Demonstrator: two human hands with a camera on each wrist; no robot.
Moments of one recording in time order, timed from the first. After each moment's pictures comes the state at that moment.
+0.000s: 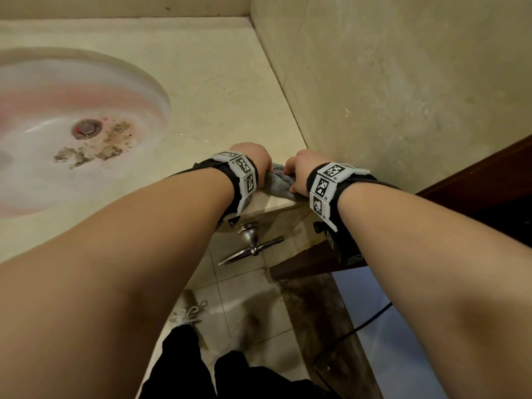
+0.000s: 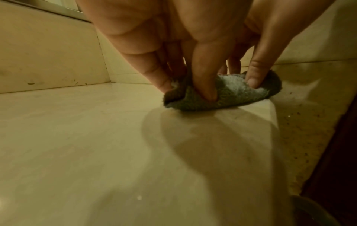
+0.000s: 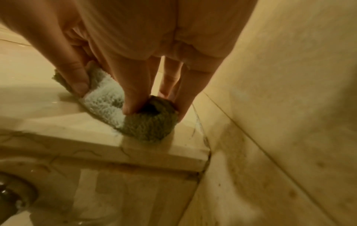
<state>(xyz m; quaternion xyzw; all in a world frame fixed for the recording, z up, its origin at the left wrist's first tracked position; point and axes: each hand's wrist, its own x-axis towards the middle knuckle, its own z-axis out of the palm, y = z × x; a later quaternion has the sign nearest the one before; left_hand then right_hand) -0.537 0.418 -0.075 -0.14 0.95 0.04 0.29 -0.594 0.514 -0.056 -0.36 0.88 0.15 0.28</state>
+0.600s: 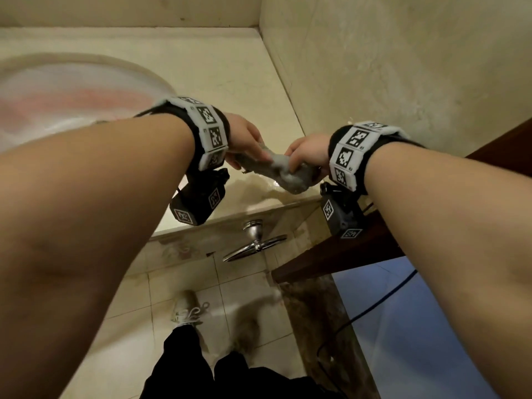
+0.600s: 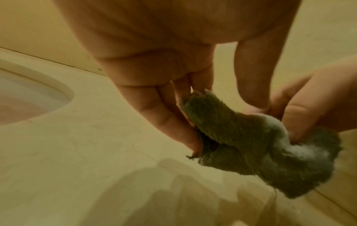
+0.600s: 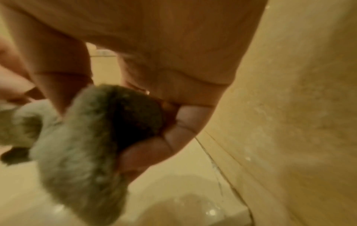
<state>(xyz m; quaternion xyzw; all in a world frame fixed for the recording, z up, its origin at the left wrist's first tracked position) -0.501 0.384 -0.022 -0.27 0.81 0.47 0.22 -0.583 0.509 -0.008 -0.26 0.88 -0.07 0.40</state>
